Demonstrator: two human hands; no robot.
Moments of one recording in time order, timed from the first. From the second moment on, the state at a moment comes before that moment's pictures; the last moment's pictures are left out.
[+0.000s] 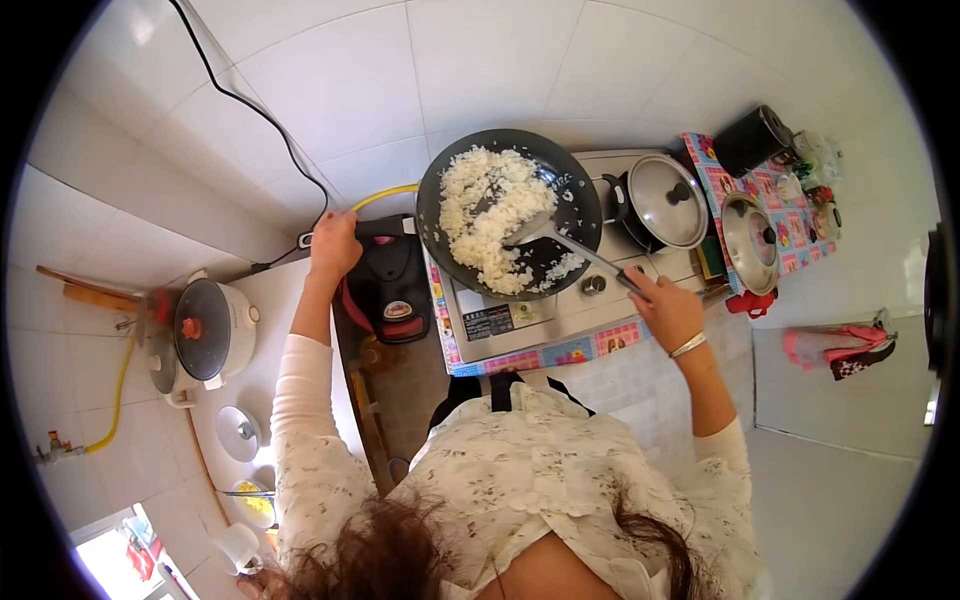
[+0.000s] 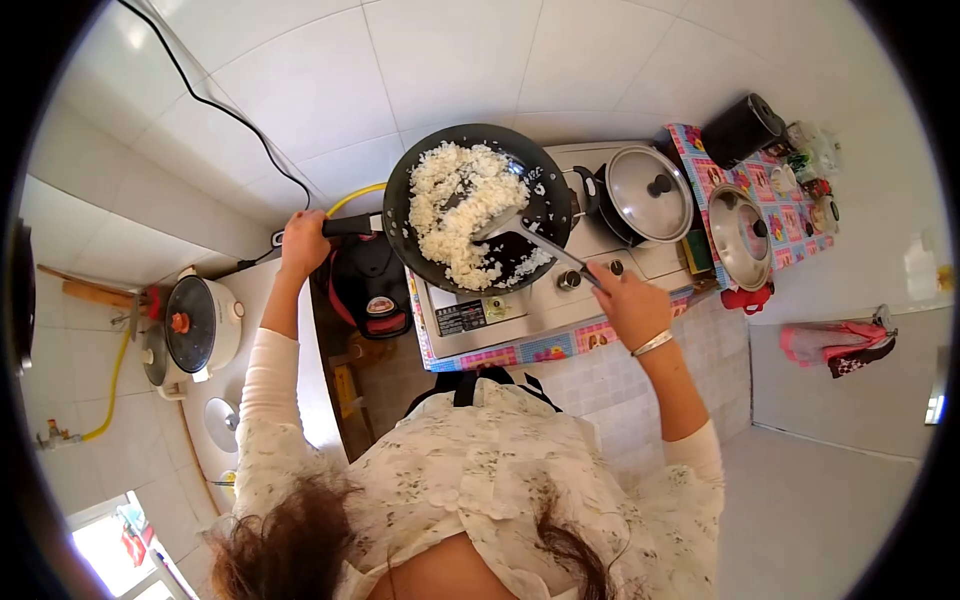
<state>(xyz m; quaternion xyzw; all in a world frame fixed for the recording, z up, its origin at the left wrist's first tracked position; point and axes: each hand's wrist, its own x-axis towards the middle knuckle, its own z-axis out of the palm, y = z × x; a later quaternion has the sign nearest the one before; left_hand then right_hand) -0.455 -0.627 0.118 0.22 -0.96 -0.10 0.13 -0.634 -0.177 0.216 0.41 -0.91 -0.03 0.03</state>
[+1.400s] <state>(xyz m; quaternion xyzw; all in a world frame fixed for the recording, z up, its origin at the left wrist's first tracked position) -0.137 0.091 0.097 0.94 -0.18 -0.27 0.13 -0.250 -0.212 0.033 0.41 -0.33 0.07 -0.85</state>
